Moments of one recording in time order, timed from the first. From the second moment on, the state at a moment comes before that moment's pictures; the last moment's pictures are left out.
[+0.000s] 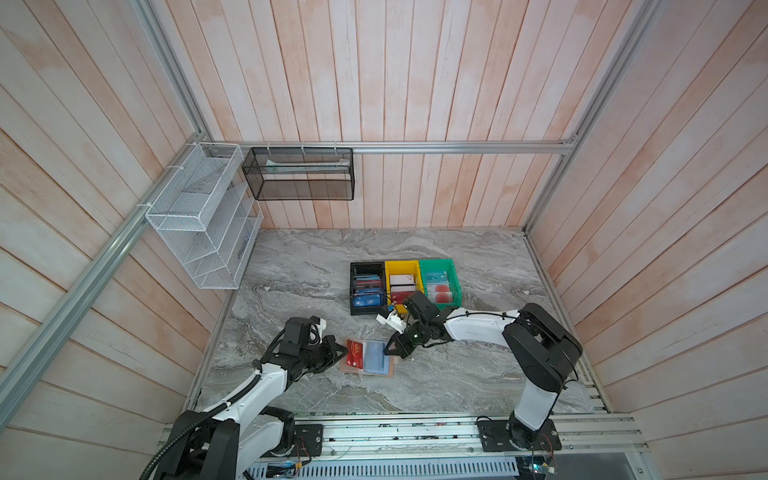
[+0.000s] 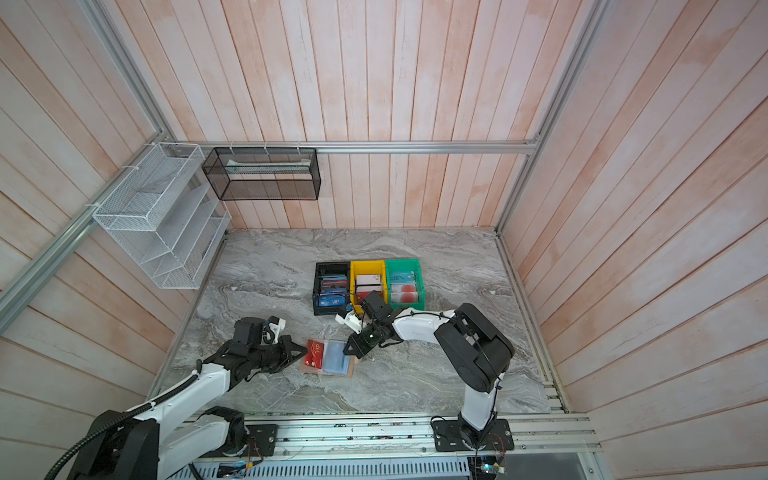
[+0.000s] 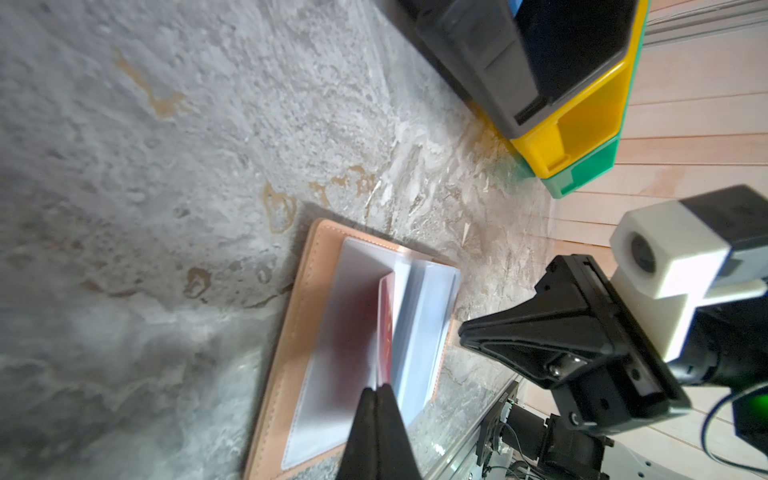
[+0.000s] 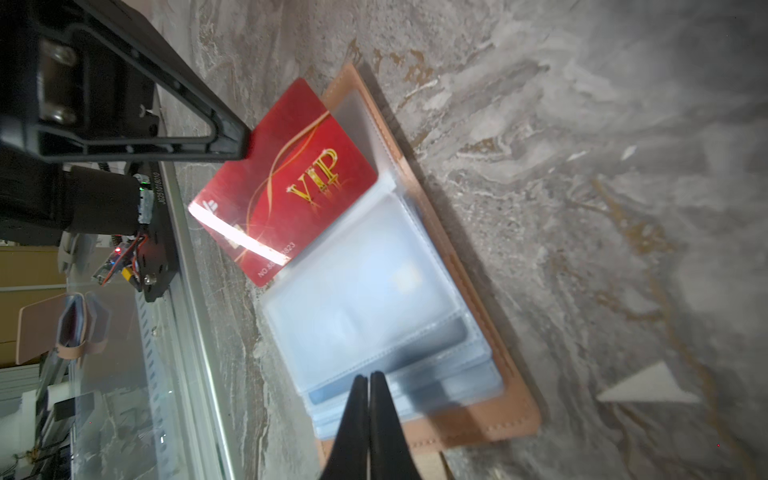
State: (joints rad) left arm -0.23 1.05 0.32 -0.14 0.61 -0.78; right arm 0.78 1.79 0.98 -0.24 -0.67 0.12
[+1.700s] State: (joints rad) left arm -0.22 0.94 0.24 0.30 0.78 -0.99; right arm 0.69 1.90 1.04 0.12 -1.24 0.44
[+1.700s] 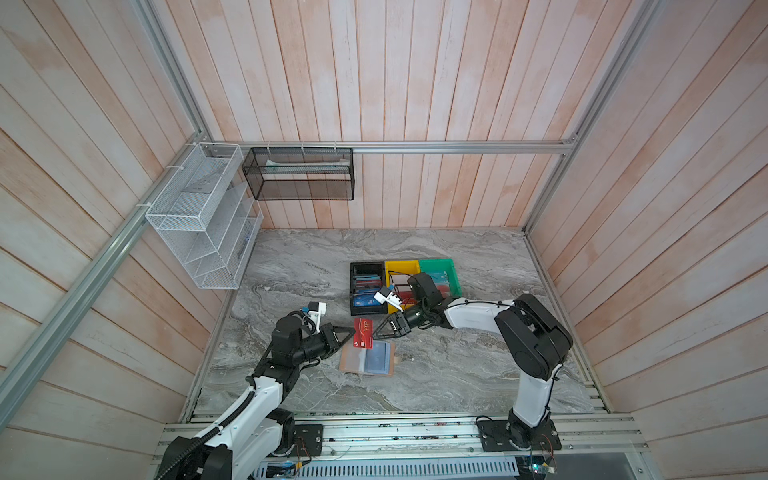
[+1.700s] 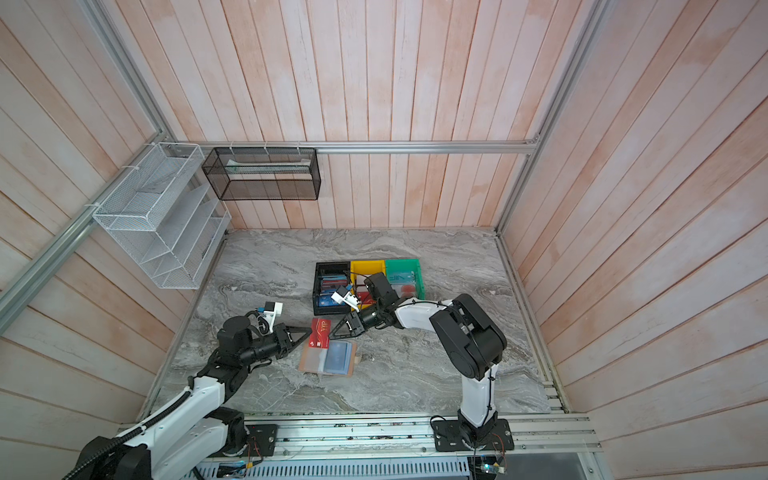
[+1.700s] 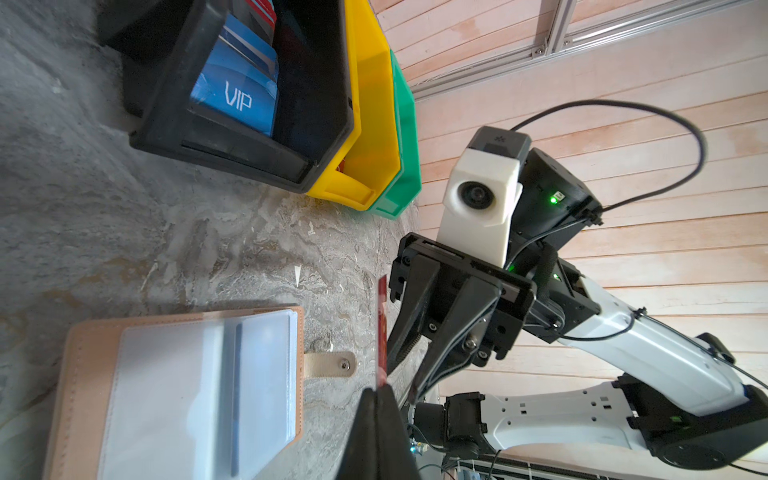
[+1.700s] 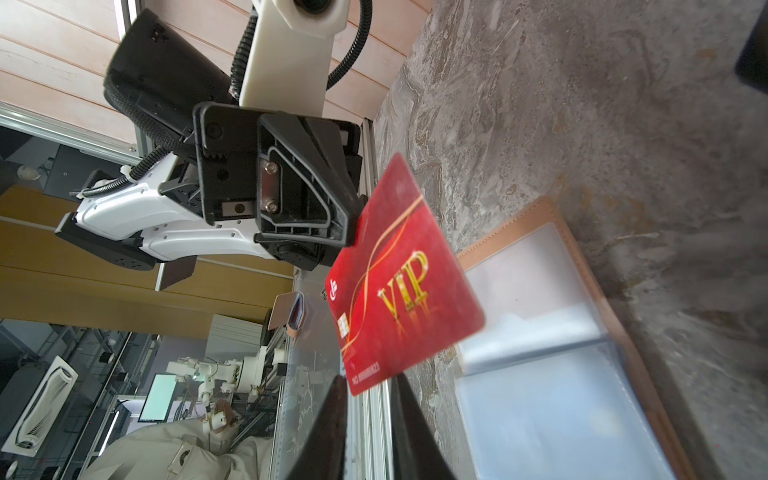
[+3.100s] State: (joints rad) left arm -0.25 0.95 0.24 0.31 0.76 -0.99; right arm 0.70 1.93 1.04 0.26 -1.29 0.55
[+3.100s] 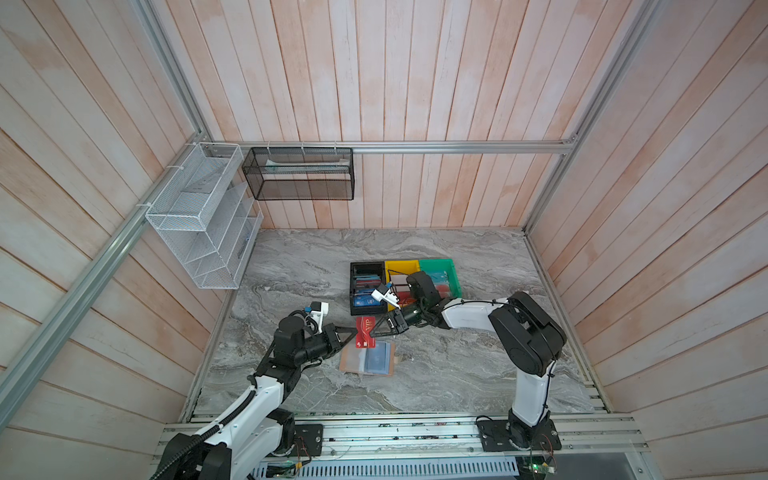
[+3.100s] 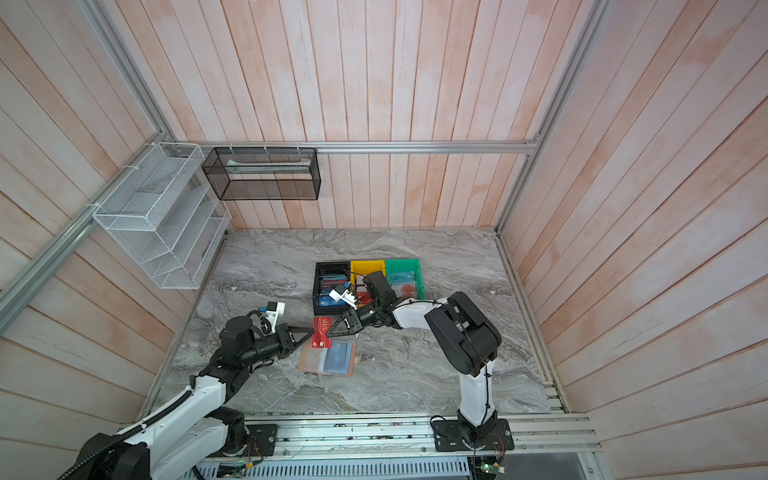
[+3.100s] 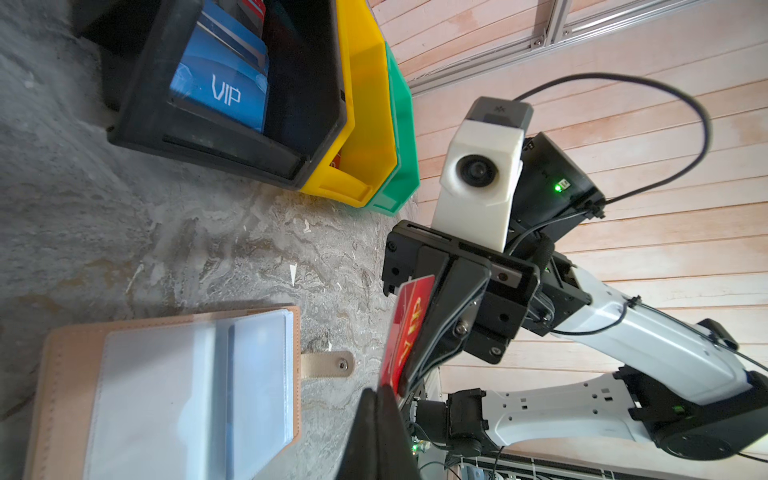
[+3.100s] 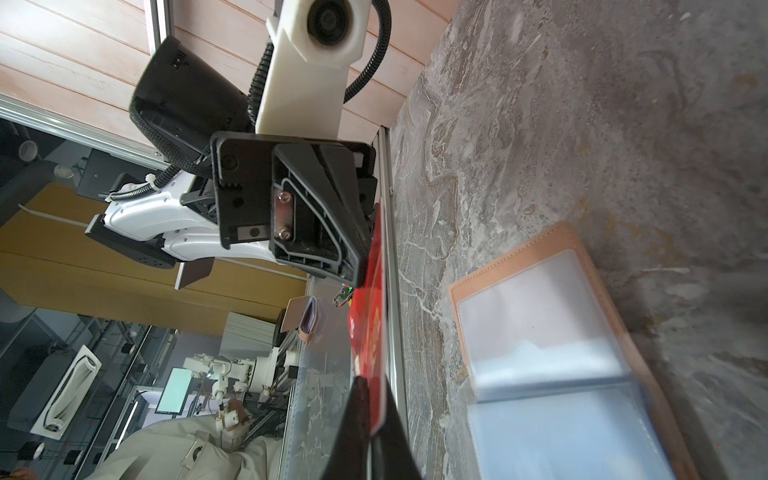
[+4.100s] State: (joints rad) left arm -0.28 0.88 0.25 0.29 0.70 -1.02; right arm 0.61 1.67 0.76 0.86 -1.02 1.12
